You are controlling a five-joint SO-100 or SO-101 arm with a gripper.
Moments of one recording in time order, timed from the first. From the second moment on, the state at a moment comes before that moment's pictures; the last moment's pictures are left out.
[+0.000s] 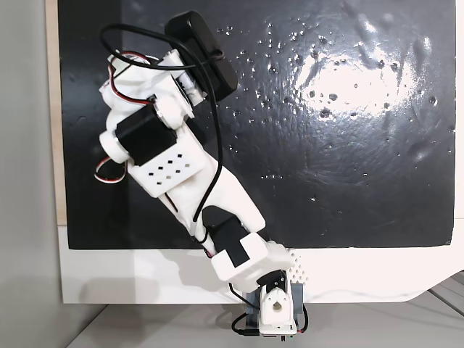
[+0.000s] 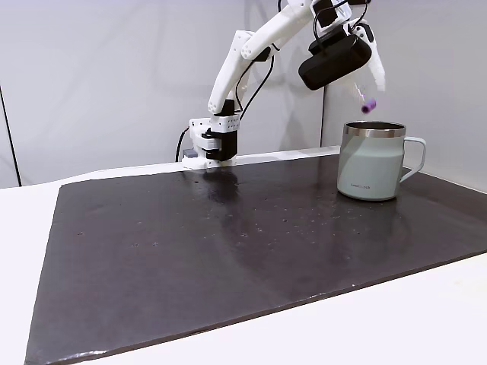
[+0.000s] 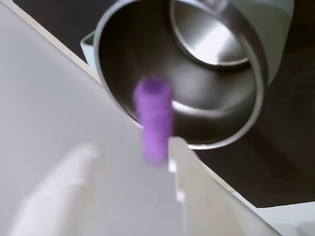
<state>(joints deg) -35.2 63.6 24.8 96.3 -3.9</state>
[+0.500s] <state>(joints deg) -34.5 63.6 24.8 96.3 -3.9</state>
